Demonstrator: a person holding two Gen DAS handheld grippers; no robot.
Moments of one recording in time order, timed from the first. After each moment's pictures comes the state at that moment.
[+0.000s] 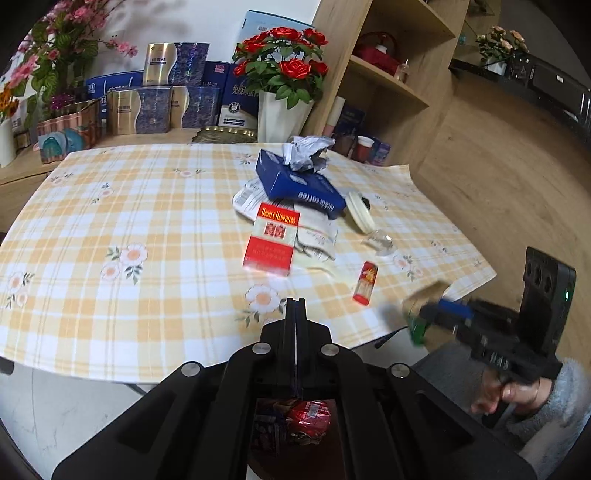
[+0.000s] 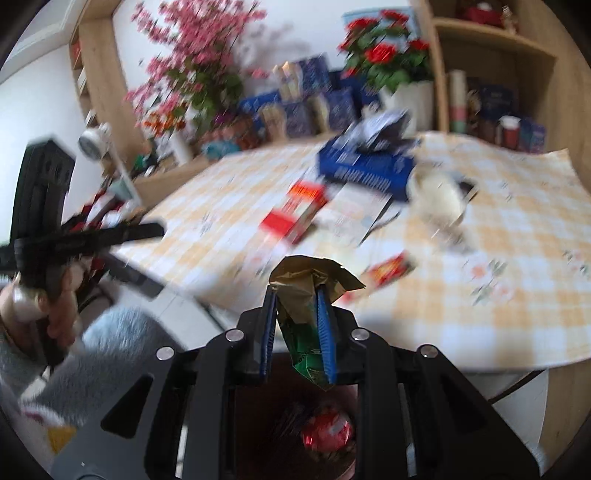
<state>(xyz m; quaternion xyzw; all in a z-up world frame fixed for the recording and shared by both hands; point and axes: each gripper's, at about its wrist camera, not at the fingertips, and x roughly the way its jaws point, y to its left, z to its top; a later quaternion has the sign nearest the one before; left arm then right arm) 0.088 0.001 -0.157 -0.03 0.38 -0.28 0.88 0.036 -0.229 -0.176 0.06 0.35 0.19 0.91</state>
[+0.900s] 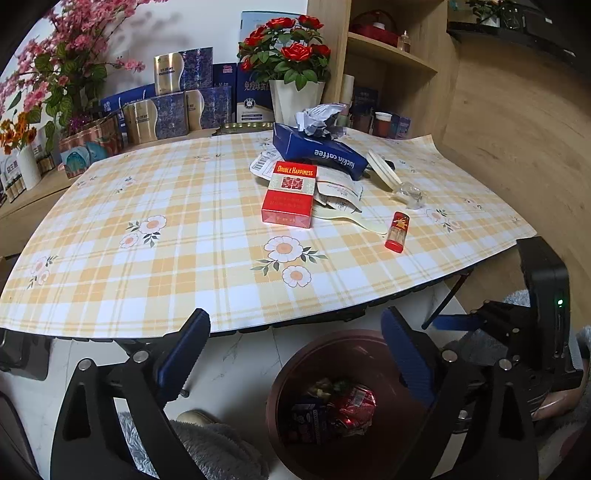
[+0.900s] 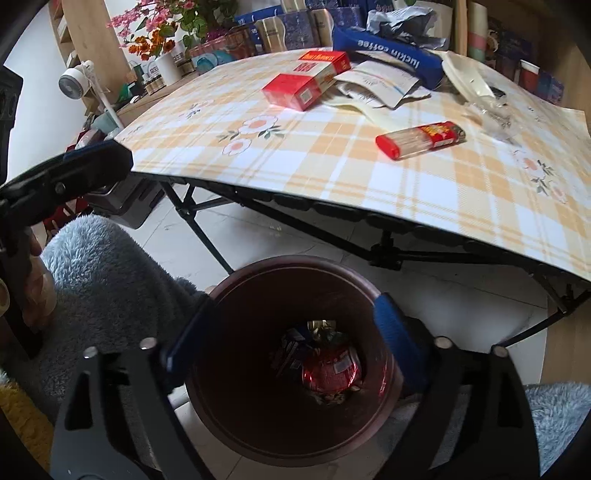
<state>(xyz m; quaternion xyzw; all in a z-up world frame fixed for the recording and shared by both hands) 0.052 -0.012 -0.208 0.04 0.36 -0.22 0.91 0.030 -0.190 -0.256 0.03 0.47 0.17 0.87</state>
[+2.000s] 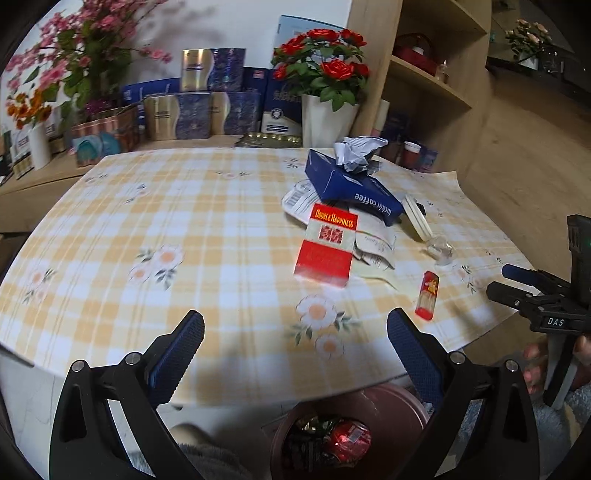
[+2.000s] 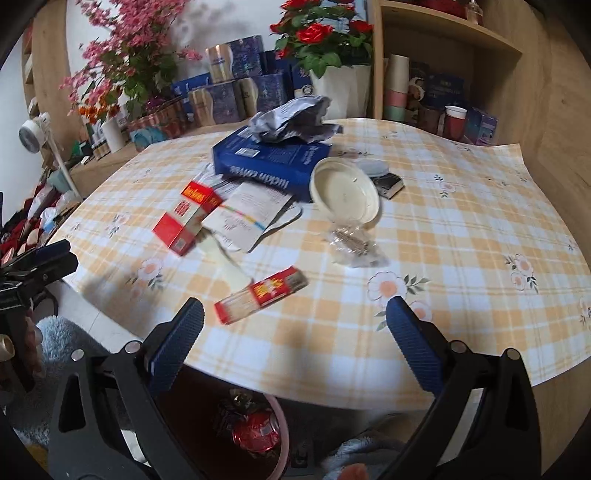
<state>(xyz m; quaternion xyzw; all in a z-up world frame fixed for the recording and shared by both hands) 0.120 -0.004 -0.186 -0.01 0.36 -0.20 0.91 0.092 -0.292 -0.176 0.04 0.38 0.06 0.92</state>
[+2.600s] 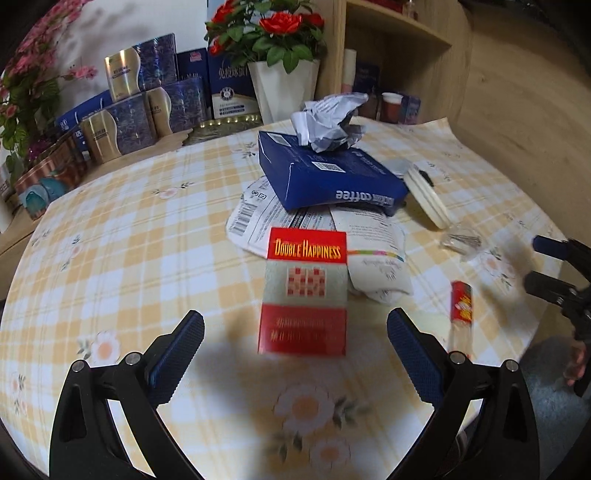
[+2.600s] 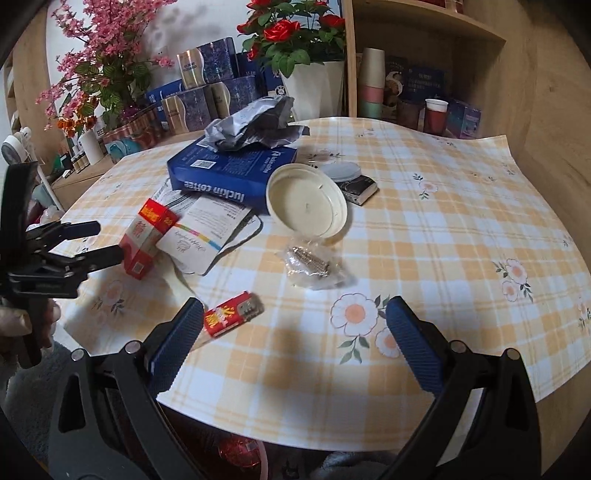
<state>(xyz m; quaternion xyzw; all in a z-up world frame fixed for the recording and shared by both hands) 0.217 -0.084 -0.213 0.10 0.39 -0.23 0.88 0.122 -0.319 -0.186 0.05 0.39 0.03 0.92</state>
